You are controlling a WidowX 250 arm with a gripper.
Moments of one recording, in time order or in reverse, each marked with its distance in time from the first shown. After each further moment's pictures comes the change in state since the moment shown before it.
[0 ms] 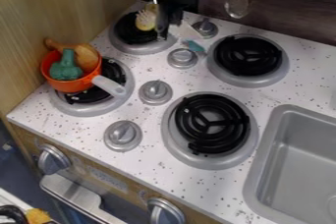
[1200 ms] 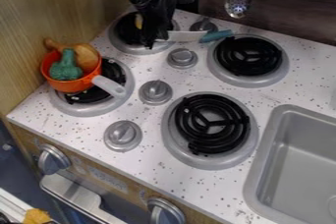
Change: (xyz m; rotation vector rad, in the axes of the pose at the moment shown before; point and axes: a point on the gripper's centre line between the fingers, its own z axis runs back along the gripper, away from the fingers) arm -0.043 0.001 -0.098 -0.181 -0.164 -0.008
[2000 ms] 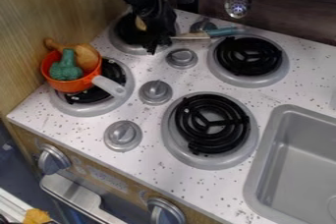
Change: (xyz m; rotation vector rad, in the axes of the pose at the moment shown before) arm -0.023 0.007 -0.026 0.072 0.020 -0.085
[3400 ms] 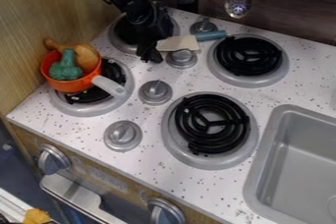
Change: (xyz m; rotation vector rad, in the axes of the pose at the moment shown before) arm -0.002 -0.007 0.001 0.018 -0.003 -0.028
